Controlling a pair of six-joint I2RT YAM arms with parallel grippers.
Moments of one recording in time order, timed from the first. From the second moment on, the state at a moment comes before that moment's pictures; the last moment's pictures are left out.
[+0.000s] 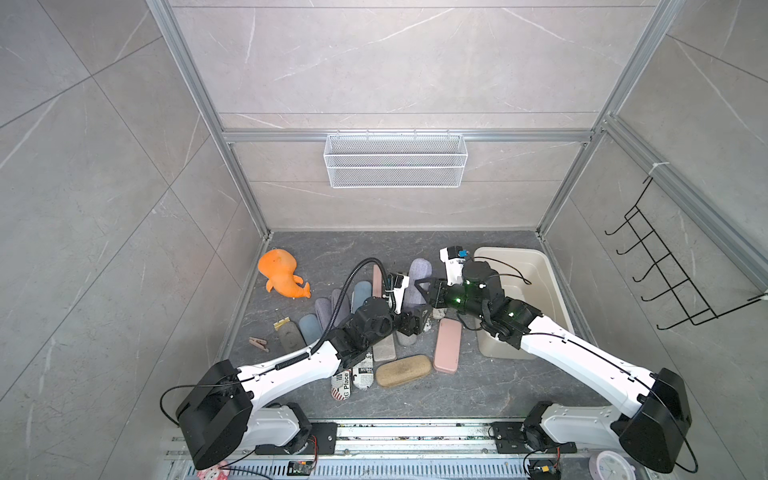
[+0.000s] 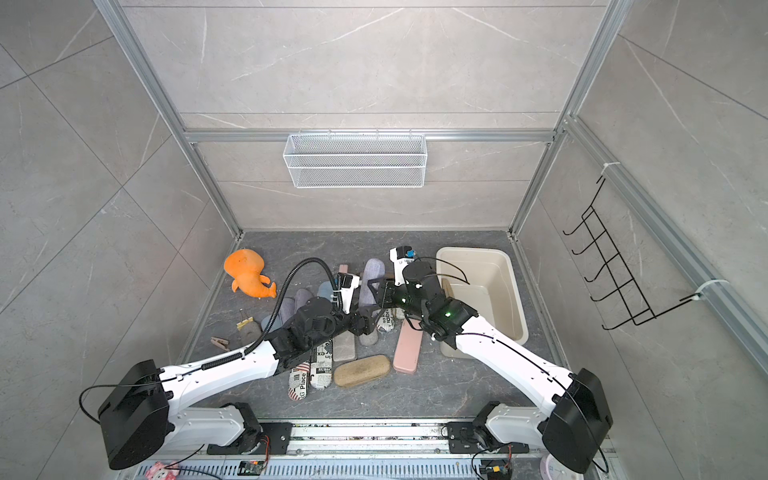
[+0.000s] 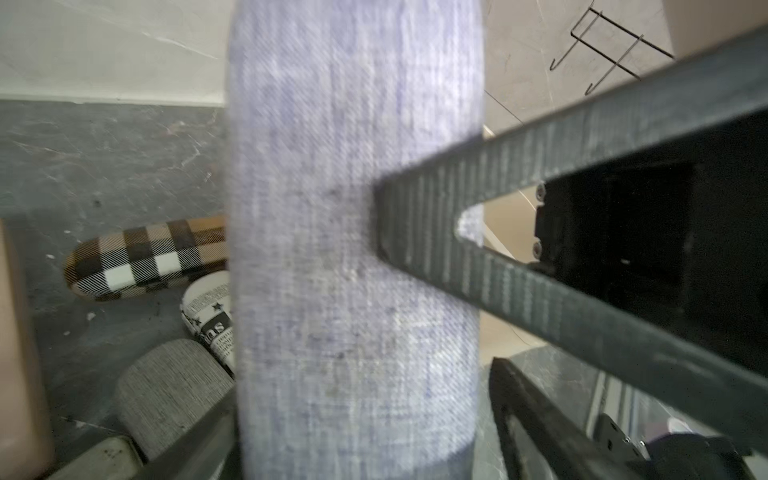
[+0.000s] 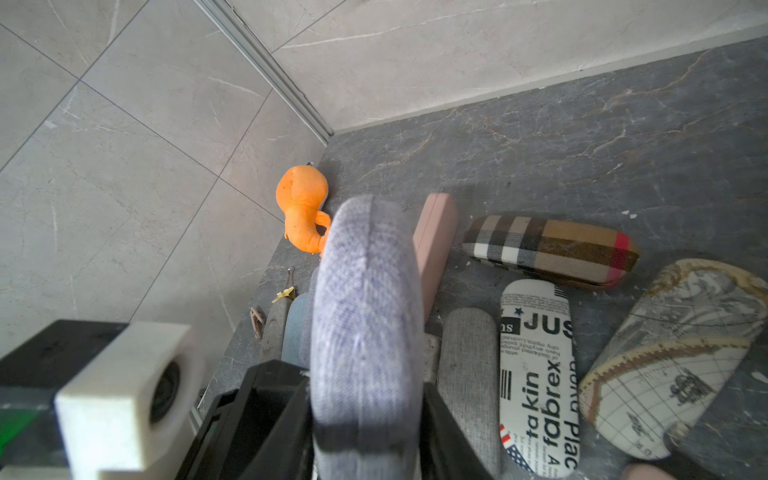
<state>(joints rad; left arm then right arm) -0.90 1.27 0.72 0.29 0.01 -0.44 0.71 1.27 1.03 -0.16 -0.08 0.61</state>
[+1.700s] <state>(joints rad) -0.90 0.82 0.50 -0.02 -0.28 -0.49 0.26 1.39 1.15 -0.63 0.46 0.14</state>
